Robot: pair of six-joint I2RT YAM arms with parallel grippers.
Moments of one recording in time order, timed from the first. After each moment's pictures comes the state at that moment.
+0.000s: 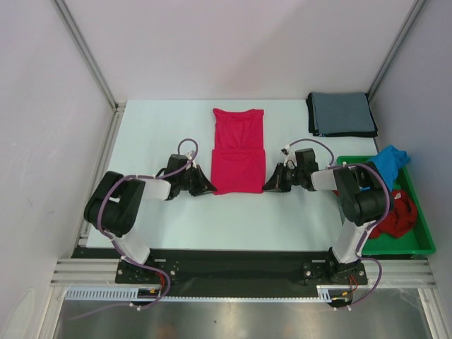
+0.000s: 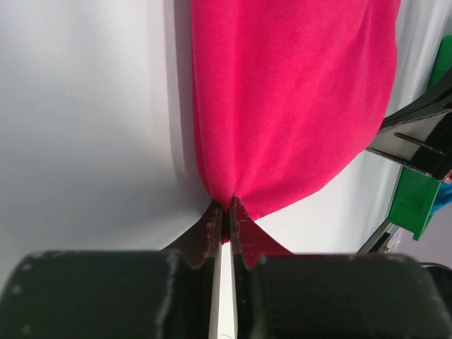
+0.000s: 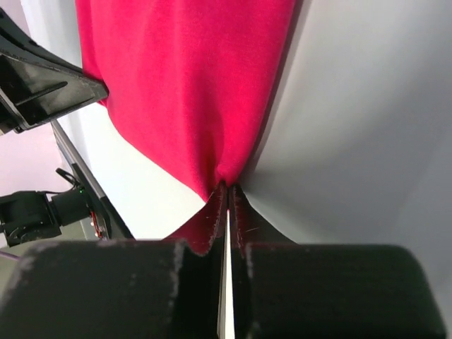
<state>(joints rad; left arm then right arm) -0.34 1.70 0.66 0.25 0.47 -0.74 0.25 1.81 0.77 0.19 -0.71 0.53</state>
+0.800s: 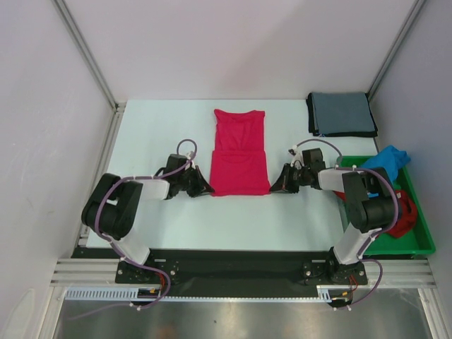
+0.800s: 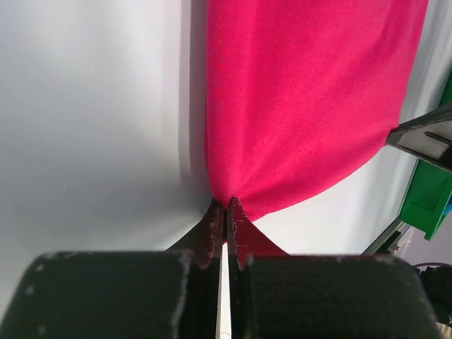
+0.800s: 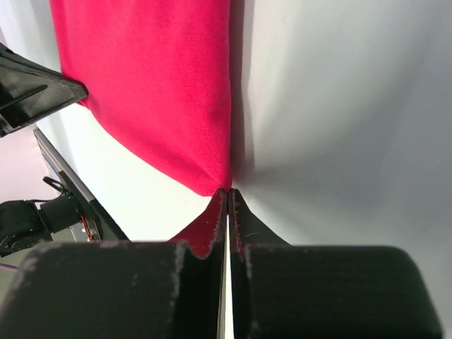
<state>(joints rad) -0.33 1.67 0.67 0.16 0.45 -0.71 0.19 1.74 0.77 0.02 -0.67 0.46</state>
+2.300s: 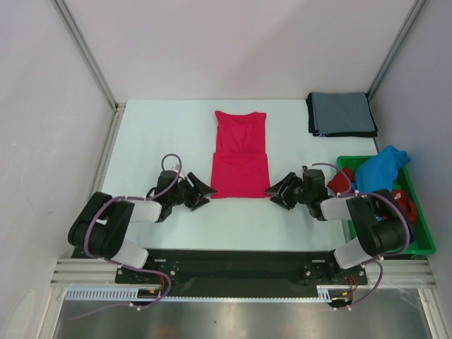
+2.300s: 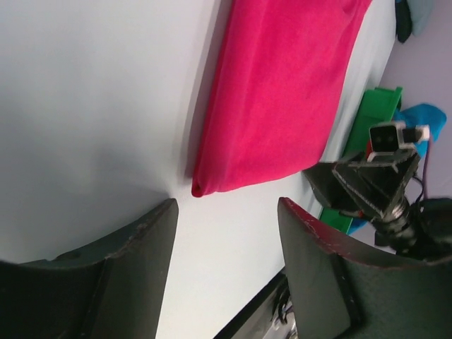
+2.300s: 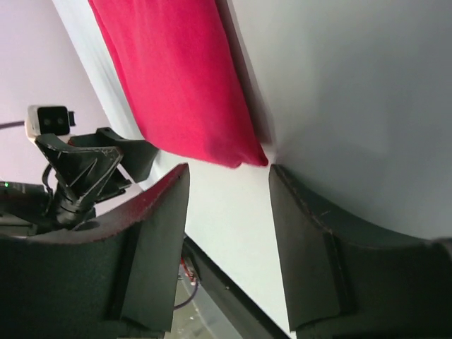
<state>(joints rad) -0.34 1.50 0.37 0.48 0.41 -1.09 0.29 1.53 0.40 0.47 -0.42 1.09</state>
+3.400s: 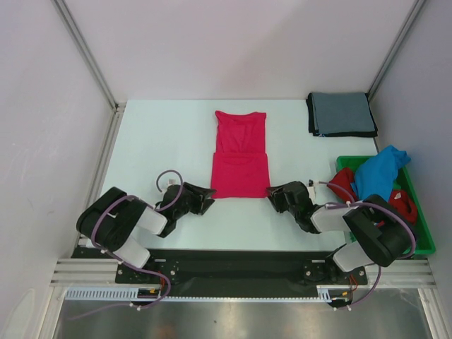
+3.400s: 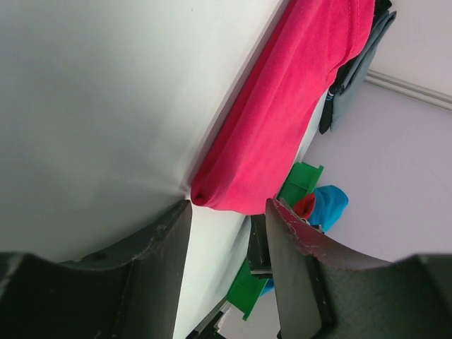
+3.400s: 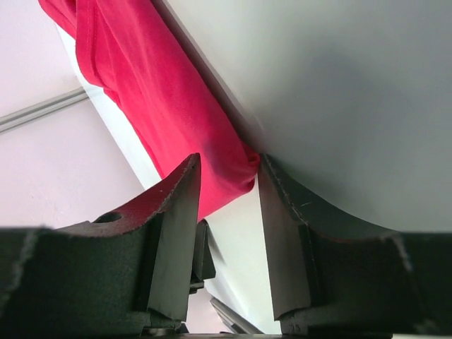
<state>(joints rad) -0.49 1.57 0.21 0.82 0.10 -1.60 0.60 1.46 0.33 0.49 0.25 1.64</state>
